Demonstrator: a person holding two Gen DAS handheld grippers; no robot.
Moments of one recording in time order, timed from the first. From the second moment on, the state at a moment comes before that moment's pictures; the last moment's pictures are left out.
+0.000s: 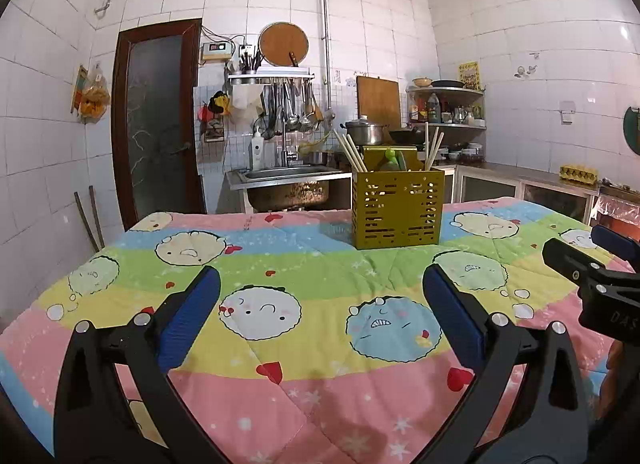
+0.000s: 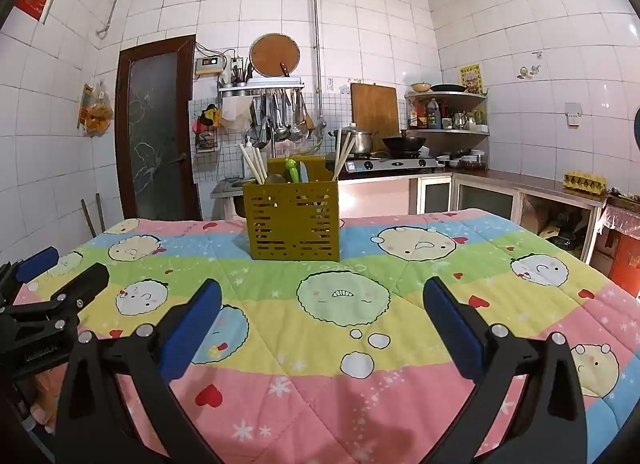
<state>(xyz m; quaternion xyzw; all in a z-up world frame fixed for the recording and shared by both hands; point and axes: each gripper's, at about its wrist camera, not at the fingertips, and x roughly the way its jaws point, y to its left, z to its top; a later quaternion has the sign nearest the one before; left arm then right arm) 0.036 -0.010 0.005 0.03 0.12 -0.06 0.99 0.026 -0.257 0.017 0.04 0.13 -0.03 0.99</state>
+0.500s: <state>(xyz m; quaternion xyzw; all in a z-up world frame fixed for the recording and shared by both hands) 0.036 -0.010 0.005 0.03 0.12 -0.06 0.99 0.022 -0.257 0.020 0.04 0.12 -0.03 0.99</state>
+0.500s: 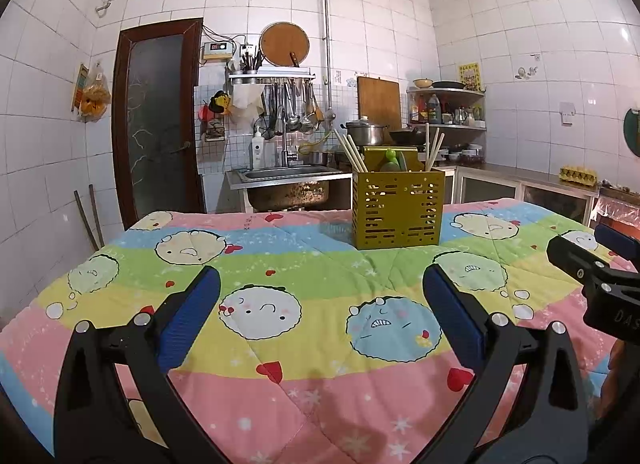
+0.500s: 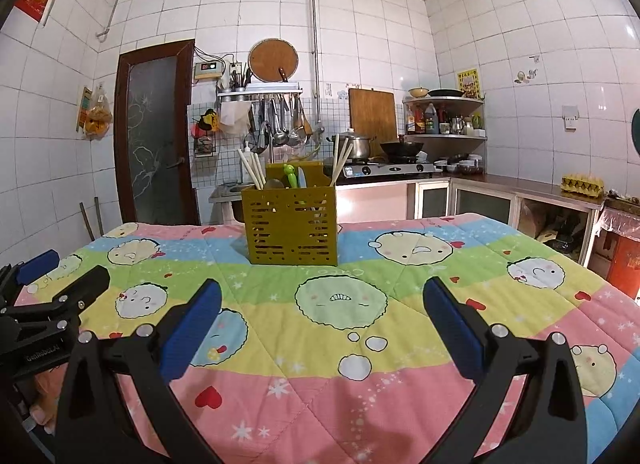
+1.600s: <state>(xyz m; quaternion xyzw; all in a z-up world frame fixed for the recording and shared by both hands) 0.038 -0.005 0.004 0.02 0.12 -0.06 0.99 0.023 -0.258 0.022 0.03 0.11 -0.04 0.99</state>
